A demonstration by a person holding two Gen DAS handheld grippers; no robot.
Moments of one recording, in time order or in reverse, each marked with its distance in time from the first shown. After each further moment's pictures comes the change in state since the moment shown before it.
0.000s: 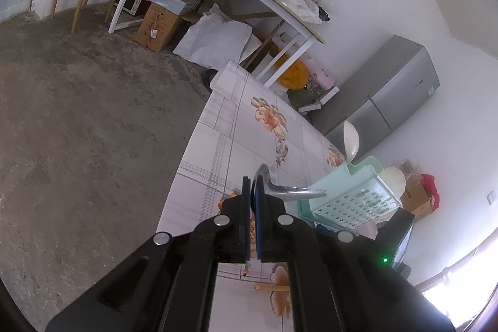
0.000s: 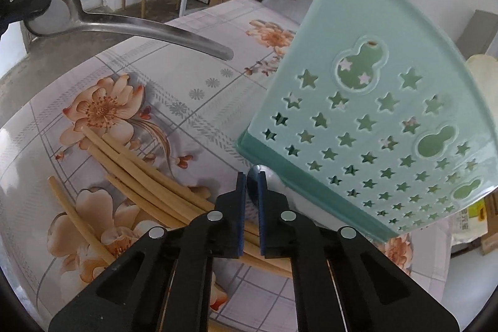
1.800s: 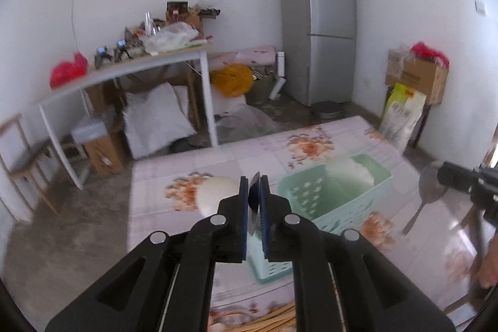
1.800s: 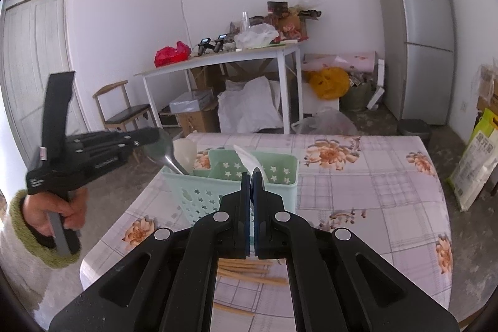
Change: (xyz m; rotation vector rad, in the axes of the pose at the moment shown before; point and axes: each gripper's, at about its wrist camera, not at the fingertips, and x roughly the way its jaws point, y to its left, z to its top) left arm 0.090 -0.227 0.006 0.763 -0.045 0.051; right arm -0.162 -0.170 -0.054 0.536 -0.424 0.111
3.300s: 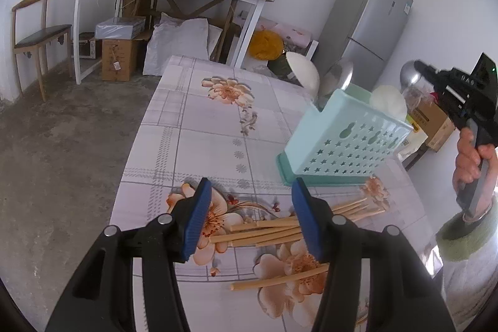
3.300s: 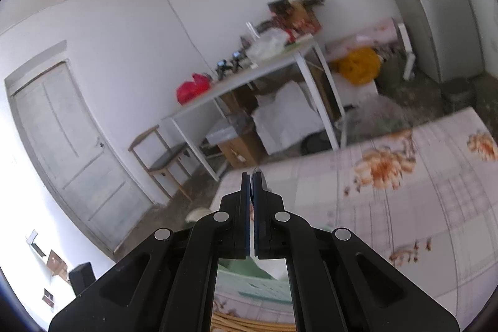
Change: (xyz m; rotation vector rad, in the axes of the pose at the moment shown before) left arm -0.036 0.074 -0.137 -0.376 0.124 -0.022; right arm 0.080 -0.045 0.048 0.281 -0.019 0.236
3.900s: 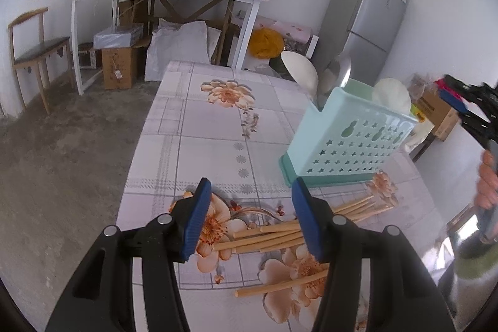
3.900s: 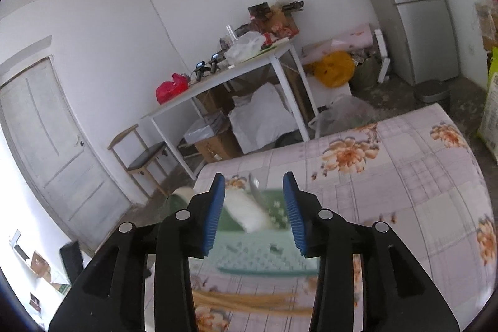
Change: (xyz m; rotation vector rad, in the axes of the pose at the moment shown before) left arm 0.006 -0.011 0.007 0.075 0.004 0.050; right arm -0.059 0.011 -0.025 -0.012 -0.029 -0.110
